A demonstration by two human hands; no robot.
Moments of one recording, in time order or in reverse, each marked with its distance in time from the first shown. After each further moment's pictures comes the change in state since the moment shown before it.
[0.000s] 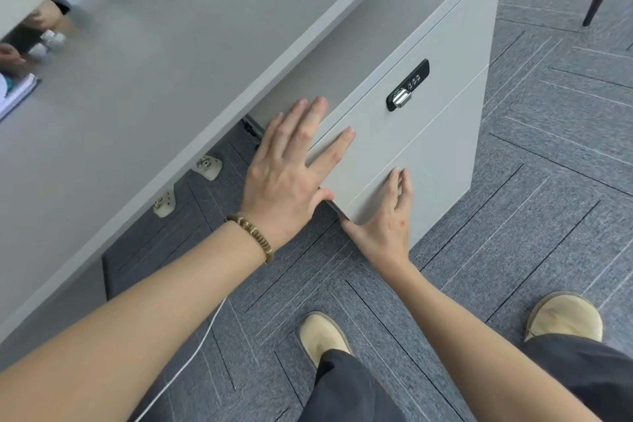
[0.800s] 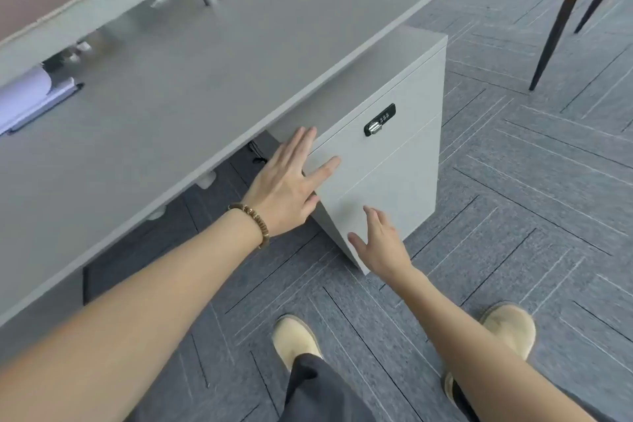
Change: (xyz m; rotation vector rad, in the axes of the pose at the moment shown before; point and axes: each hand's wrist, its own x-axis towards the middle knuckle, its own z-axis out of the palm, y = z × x) left_hand -0.016 0.010 -0.055 -0.142 -0.199 -0.004; right_hand -0.043 -0.022 -0.097 -0.246 -0.374 -0.130
